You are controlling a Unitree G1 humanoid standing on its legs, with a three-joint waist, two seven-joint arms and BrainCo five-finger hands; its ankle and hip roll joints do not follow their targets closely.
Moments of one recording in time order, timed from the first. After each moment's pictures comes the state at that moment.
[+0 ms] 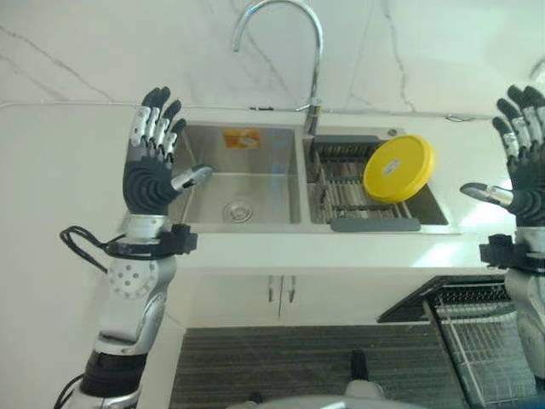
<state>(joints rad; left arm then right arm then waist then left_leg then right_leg) -0.02 0.52 0.05 -0.40 -0.41 -0.24 0.15 0.05 -0.60 -0.21 -0.50 0.36 -0.18 -0.11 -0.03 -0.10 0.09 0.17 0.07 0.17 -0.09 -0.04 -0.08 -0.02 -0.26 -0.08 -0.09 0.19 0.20</state>
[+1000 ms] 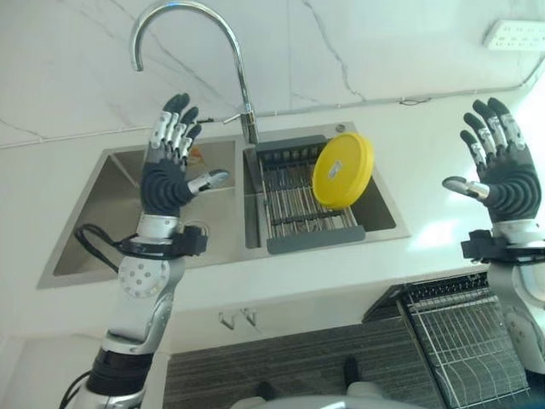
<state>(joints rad) -0.08 0.51 0.02 -0.39 -0.37 -0.20 0.12 0.01 -0.57 -0.15 -0.50 0.46 -0.03 -0.12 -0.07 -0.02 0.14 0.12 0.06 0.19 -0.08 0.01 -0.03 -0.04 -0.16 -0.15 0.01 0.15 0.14</state>
